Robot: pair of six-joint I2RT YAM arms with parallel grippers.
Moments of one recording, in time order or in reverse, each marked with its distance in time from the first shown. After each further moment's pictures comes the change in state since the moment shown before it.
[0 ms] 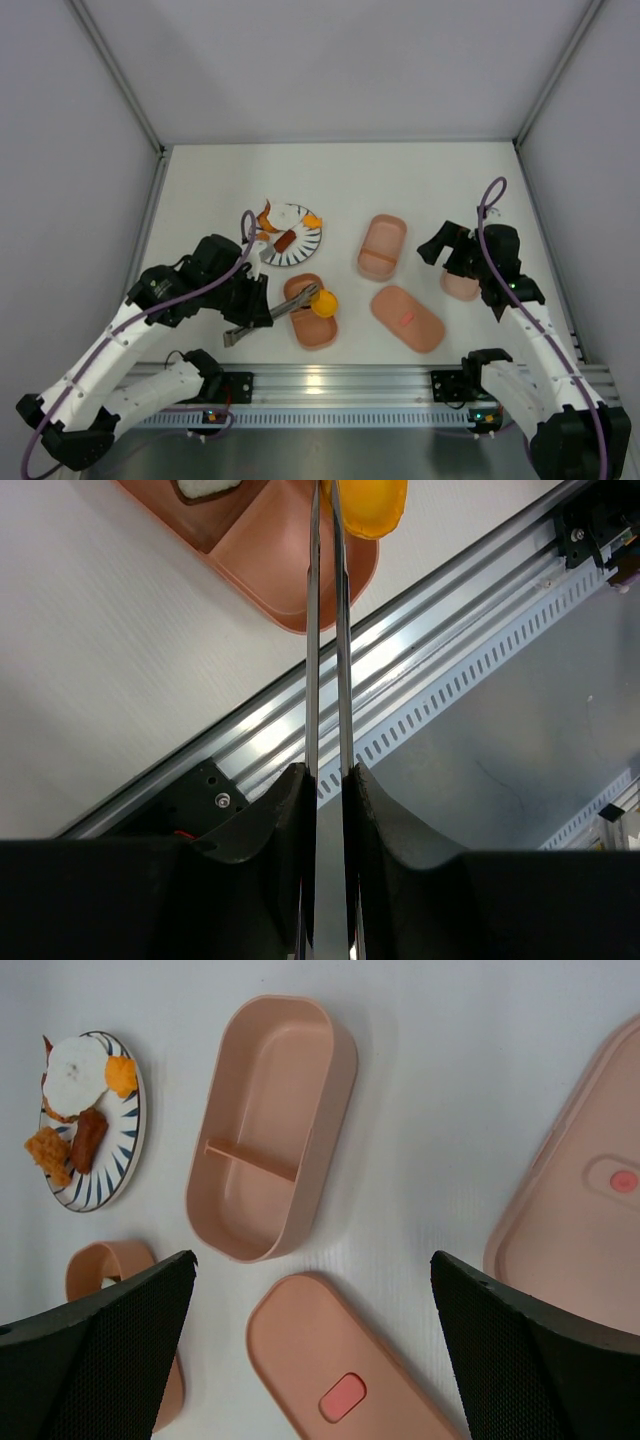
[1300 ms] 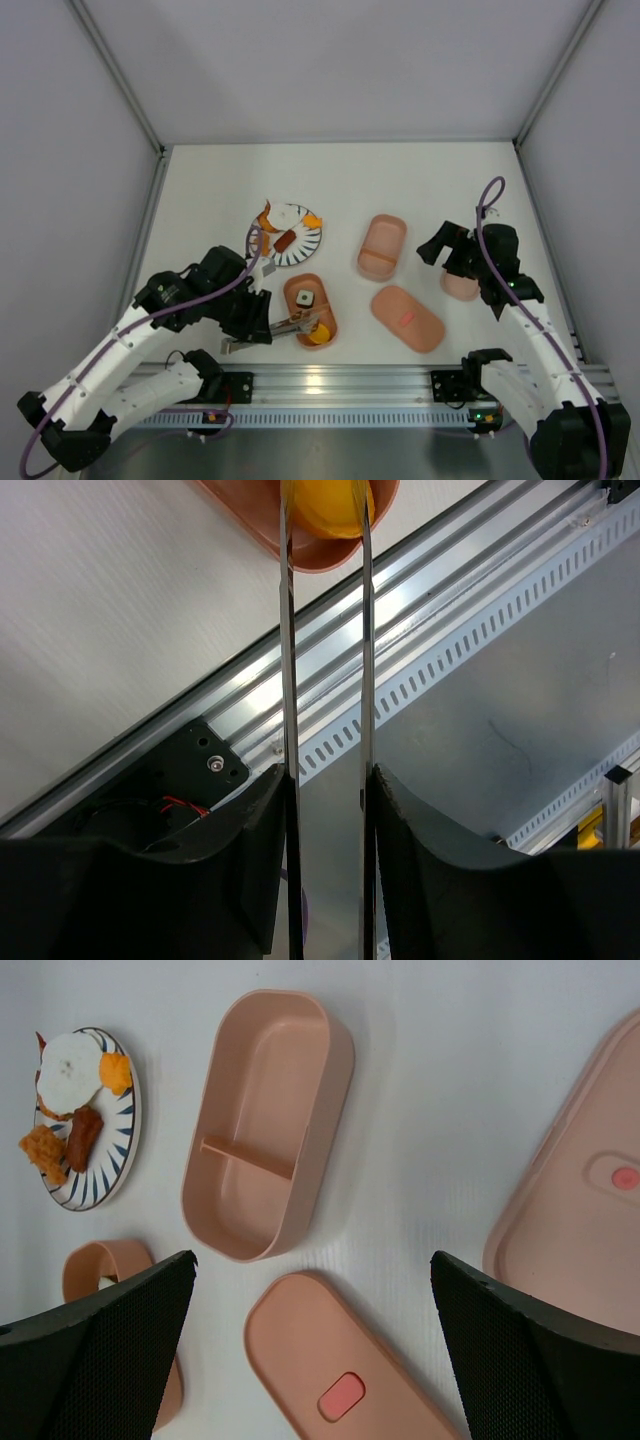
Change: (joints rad) left arm -0.032 -0.034 -0.092 -0.050 0.031 -0.014; right arm 0.000 0.016 0.000 0.001 0.000 0.000
